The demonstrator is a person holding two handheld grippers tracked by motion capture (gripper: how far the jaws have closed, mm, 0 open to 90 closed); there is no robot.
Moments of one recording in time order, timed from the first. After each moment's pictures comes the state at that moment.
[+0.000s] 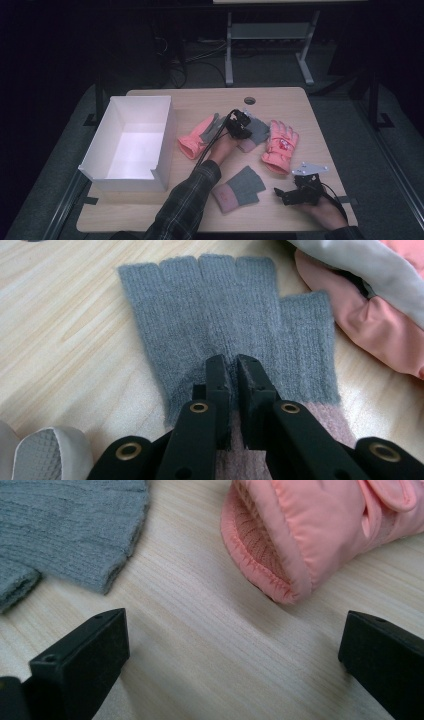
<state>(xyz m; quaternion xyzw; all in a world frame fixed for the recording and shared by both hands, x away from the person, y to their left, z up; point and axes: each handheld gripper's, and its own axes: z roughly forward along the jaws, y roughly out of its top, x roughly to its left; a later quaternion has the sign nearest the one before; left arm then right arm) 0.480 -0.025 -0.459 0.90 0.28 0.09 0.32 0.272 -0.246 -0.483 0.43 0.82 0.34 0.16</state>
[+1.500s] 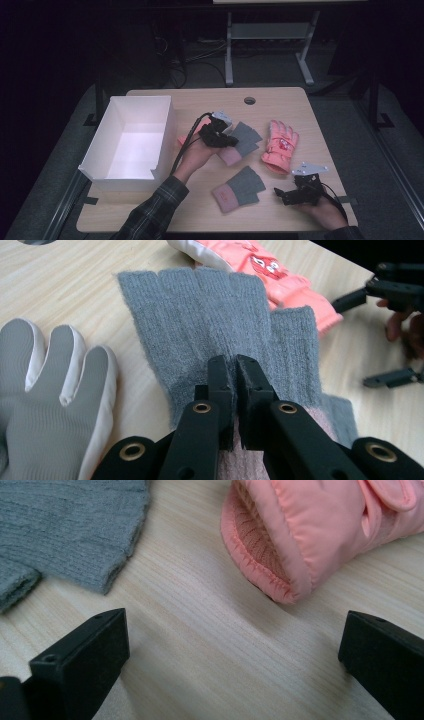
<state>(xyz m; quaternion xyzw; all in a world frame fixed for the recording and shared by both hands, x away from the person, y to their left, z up) 0.398 0.058 -0.388 0.88 0.26 0.02 0.40 0.272 -0.246 -0.483 0.43 0.82 0.34 0.16</state>
